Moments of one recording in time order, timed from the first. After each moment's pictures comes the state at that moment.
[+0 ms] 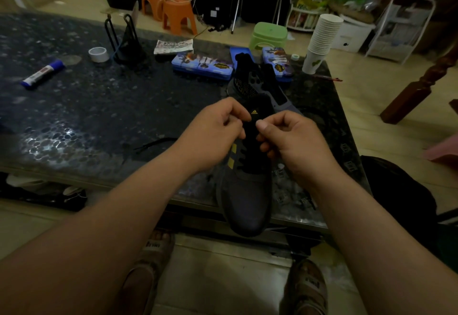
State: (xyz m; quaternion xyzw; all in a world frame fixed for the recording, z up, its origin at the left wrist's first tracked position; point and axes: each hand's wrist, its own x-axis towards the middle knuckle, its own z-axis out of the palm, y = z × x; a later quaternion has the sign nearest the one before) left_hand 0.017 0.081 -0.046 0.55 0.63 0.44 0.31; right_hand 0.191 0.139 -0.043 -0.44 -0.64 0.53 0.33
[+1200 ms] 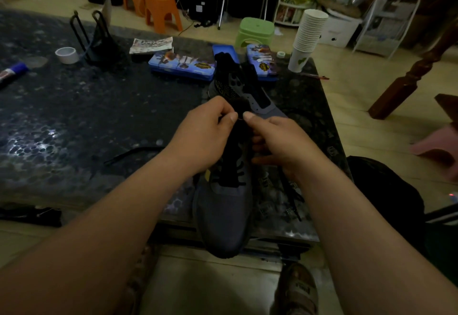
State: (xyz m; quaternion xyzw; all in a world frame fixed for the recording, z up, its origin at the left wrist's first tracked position) left_hand 0.033 0.124 -0.049 0.58 0.69 0.38 0.19; right_hand 0.187 0.186 -0.042 -0.55 -0.56 0.56 0.24
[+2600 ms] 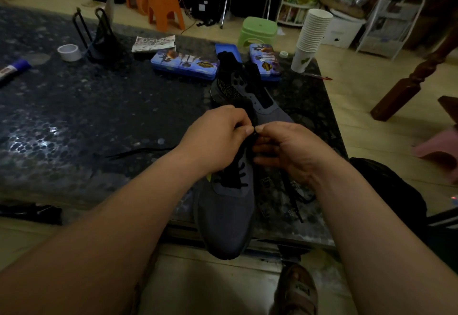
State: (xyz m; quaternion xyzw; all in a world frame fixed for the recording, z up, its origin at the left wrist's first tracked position) left_hand 0.039 0.134 -0.053 0.66 0.67 0.30 0.16; right_hand 0.205 0.195 -0.053 -0.48 -0.50 0.68 0.24
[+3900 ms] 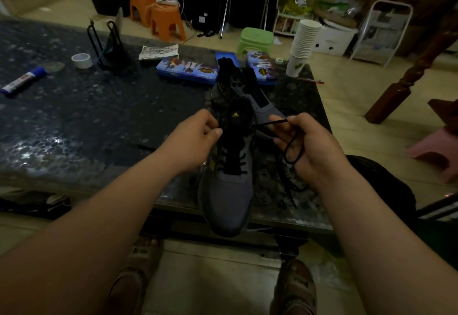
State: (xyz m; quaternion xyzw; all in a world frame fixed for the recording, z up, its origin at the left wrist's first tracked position) left_hand 0.017 0.097 -0.064 0.55 0.73 0.32 0.25; right_hand 0.233 0.170 -0.045 -0.45 -0.40 0.67 0.43
